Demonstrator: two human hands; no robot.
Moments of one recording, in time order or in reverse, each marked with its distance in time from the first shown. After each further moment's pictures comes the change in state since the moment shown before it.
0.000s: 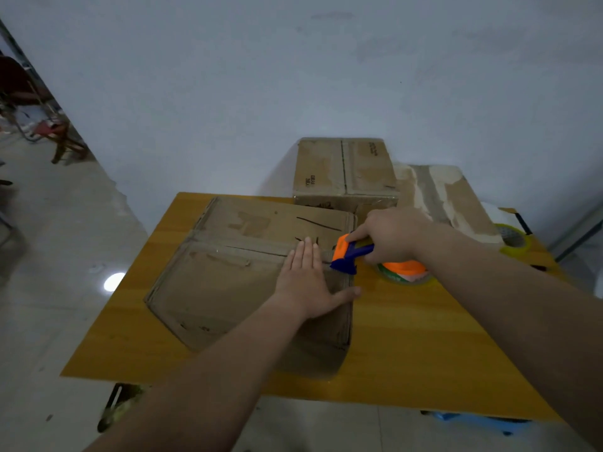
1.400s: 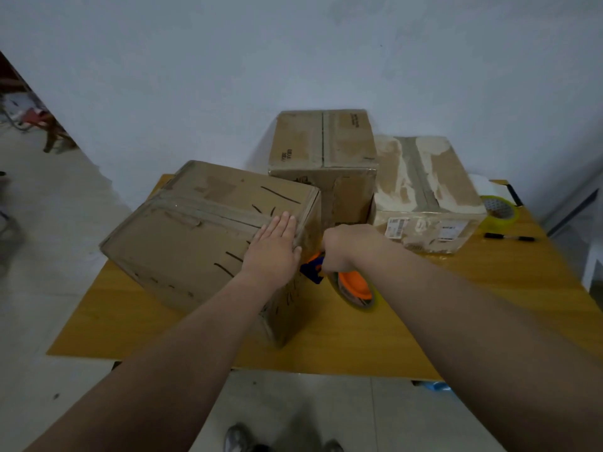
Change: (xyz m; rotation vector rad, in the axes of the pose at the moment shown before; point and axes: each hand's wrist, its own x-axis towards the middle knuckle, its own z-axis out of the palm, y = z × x) left_hand 0.007 0.000 0.008 -0.055 0.168 0.007; right_hand 0.016 -0.031 0.066 0.291 -0.252 0.151
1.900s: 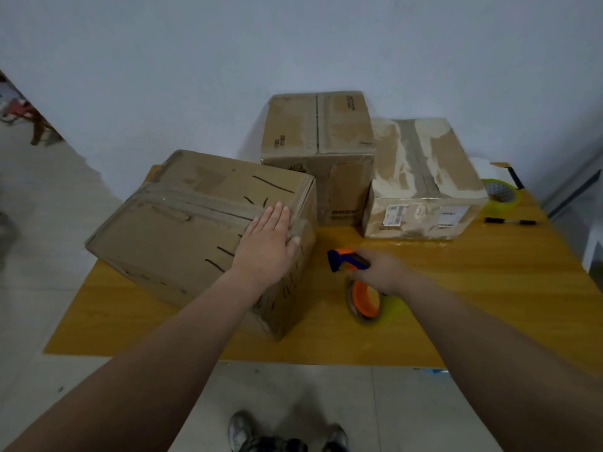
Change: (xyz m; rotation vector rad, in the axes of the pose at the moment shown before) left_hand -0.004 -0.002 -0.004 -0.025 0.004 0.029; right_hand 0.006 0.065 0.101 0.737 0.037 0.195
